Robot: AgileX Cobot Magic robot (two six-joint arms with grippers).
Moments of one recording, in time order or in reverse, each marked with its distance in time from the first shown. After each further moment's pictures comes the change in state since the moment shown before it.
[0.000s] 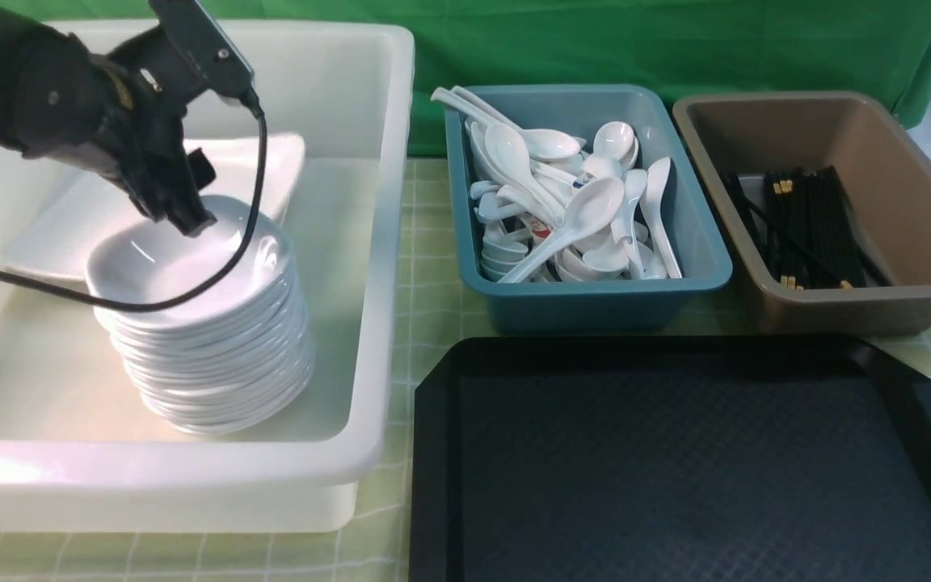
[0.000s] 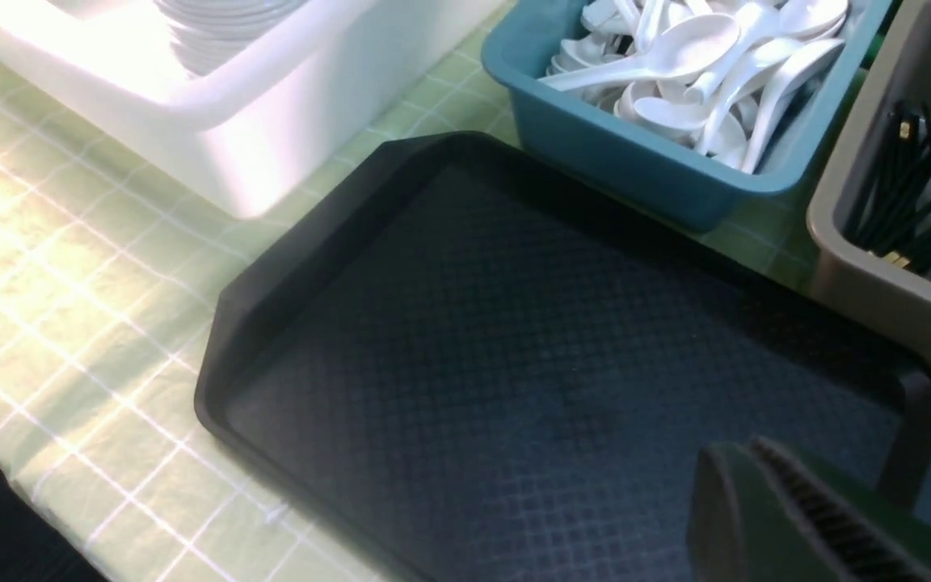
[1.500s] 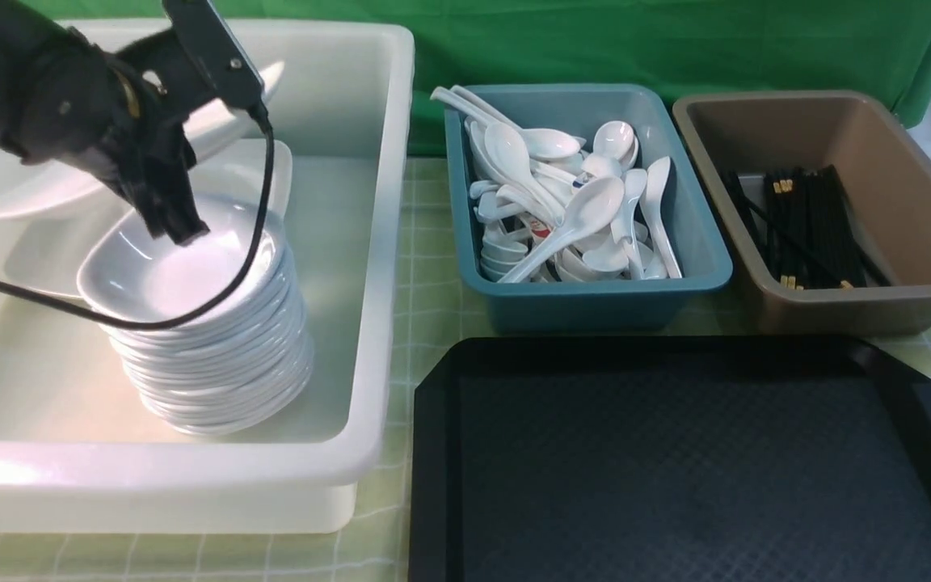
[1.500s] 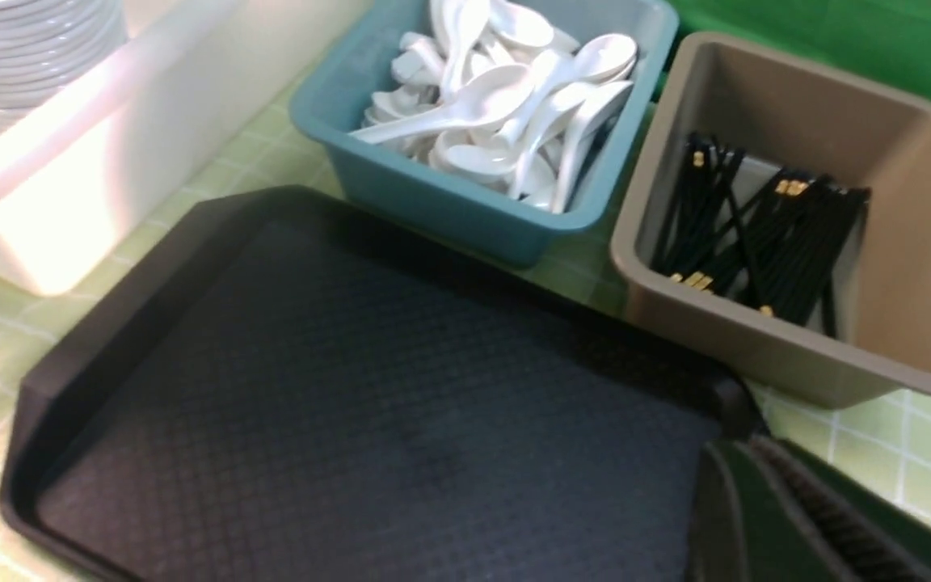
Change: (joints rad) right arm 0.000 -0.001 0.000 -0.207 0.006 0.100; left arm -0.046 -0.013 0.010 0.171 0.071 -0.102
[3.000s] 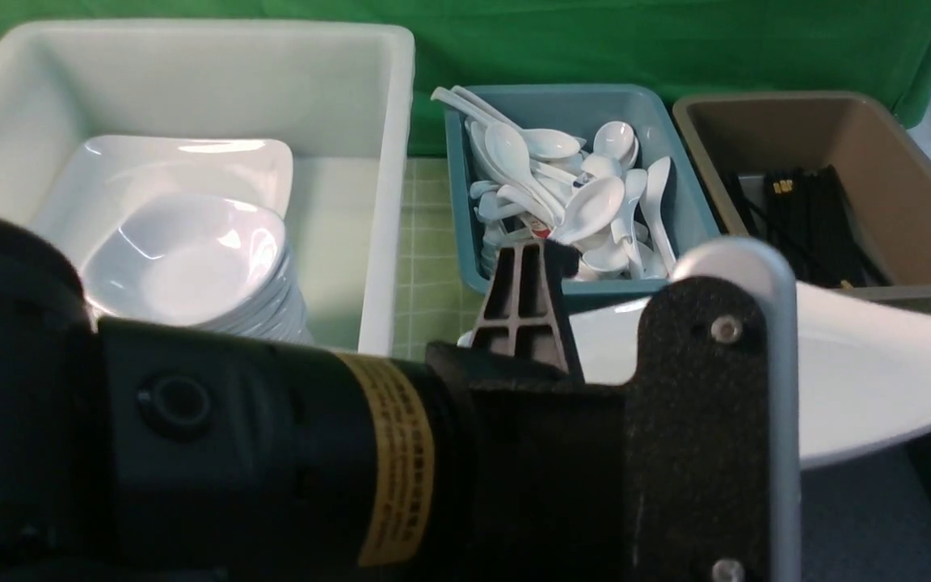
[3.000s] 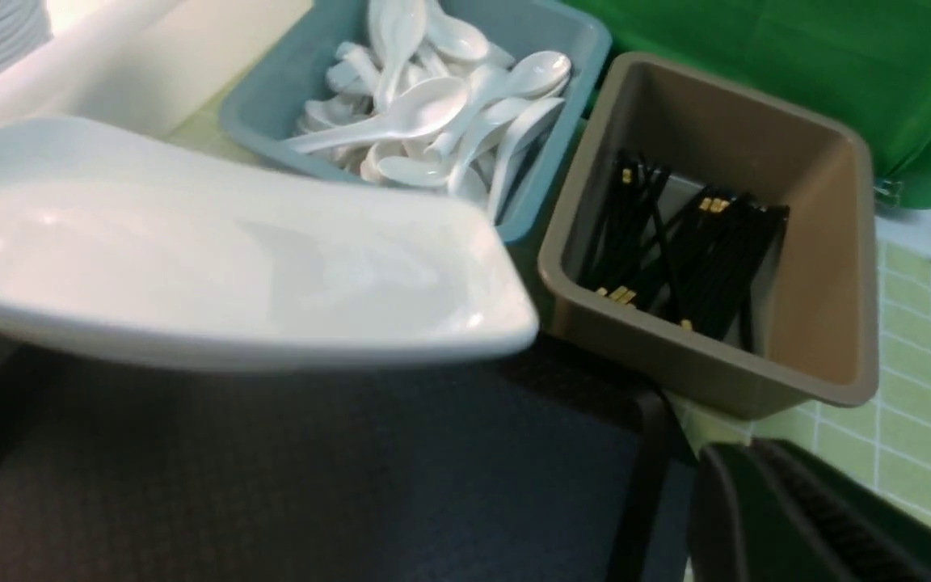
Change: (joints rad) right arm 0.000 -0.001 0.000 -0.096 0.008 0.005; left arm -1.009 -0.424 0.126 -0.175 0.095 0.041
